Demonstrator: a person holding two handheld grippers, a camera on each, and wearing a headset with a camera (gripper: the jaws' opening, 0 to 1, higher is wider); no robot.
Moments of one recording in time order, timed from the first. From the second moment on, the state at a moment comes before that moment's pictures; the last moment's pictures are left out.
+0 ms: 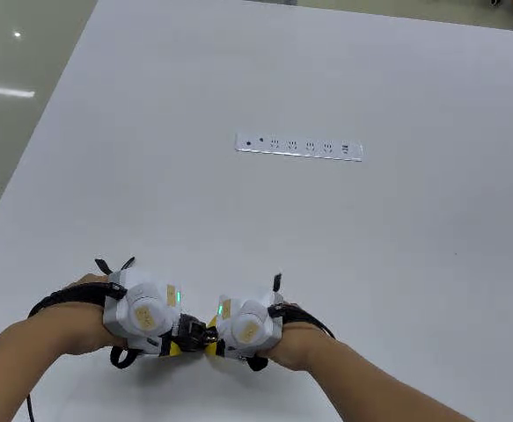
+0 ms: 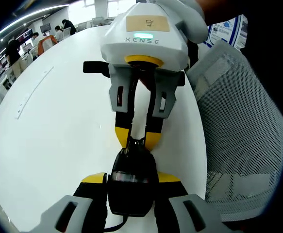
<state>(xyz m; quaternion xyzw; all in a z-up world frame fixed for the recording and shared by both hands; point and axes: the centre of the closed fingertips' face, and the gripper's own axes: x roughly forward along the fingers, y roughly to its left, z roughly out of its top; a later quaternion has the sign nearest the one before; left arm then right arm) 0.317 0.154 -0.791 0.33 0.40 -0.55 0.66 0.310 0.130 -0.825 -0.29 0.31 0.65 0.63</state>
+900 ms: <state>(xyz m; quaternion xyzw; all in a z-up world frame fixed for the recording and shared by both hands) 0.316 0.155 -0.791 0.34 0.39 -0.55 0.66 0.312 0.116 -0.827 -0.29 0.31 0.64 0.64</state>
